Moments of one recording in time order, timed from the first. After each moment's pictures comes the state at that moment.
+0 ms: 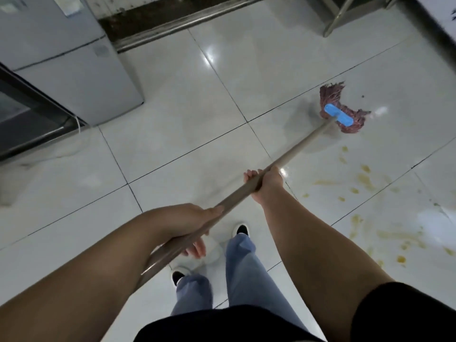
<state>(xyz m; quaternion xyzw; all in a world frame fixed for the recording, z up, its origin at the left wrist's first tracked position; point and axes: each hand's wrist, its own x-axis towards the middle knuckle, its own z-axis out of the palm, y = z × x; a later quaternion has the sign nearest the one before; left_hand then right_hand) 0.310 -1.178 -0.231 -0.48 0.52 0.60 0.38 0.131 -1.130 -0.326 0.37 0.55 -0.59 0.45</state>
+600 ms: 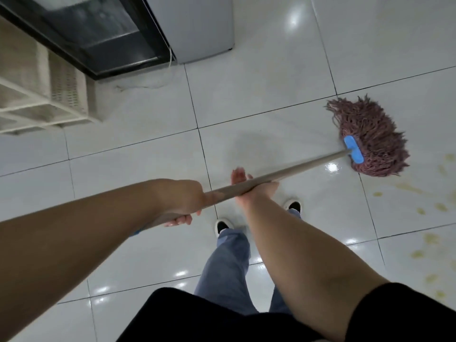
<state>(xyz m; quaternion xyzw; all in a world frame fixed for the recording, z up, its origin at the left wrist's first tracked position) 0.494 -1.174 -0.257 -0.59 0.48 0.47 0.44 0.376 -1.128 -0.376 0.47 0.42 -0.54 0.55</state>
